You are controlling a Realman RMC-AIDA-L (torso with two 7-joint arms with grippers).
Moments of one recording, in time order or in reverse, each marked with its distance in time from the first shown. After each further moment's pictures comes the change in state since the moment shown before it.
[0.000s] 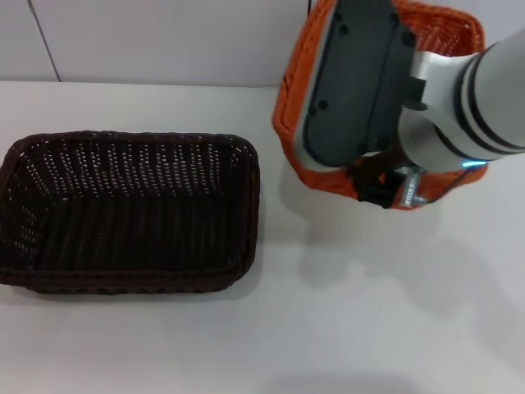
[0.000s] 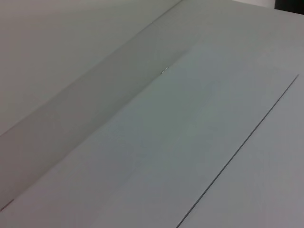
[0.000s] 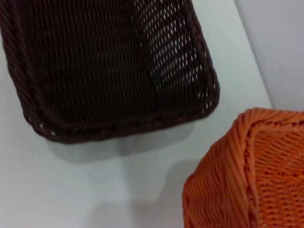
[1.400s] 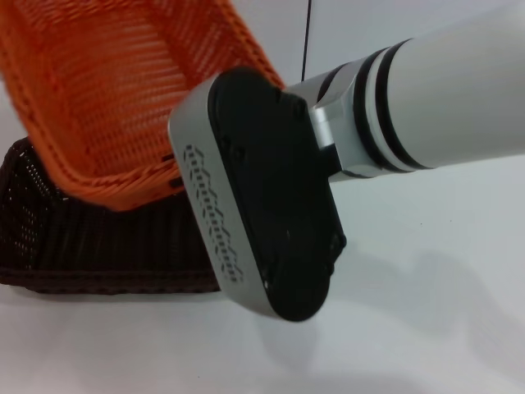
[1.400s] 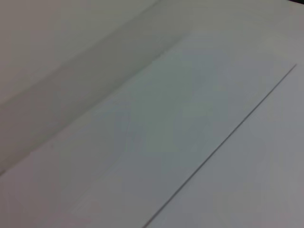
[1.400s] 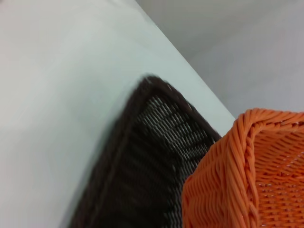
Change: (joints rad) left arm -0.006 -0.006 0.047 0.038 0.003 -0.022 -0.021; right arm 0.006 0.000 -0.088 0.050 0.292 -0.354 -0.580
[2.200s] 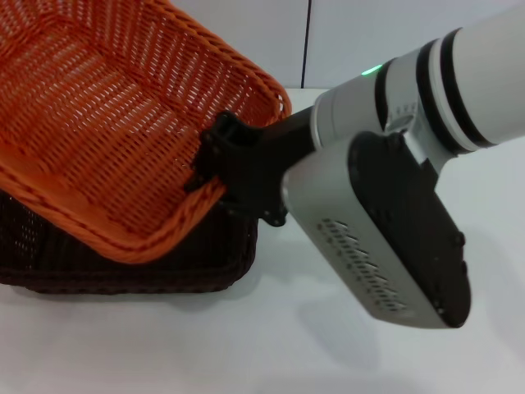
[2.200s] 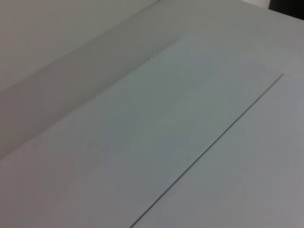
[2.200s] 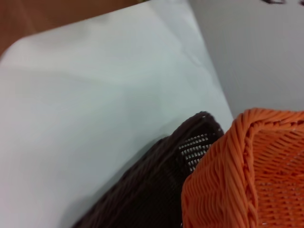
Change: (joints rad) left arm -0.047 -0.001 -0.016 0.014 -0.009 -0.026 -0.002; right arm -0.052 -0.002 0.199 -0.094 0.272 0.069 -0.694
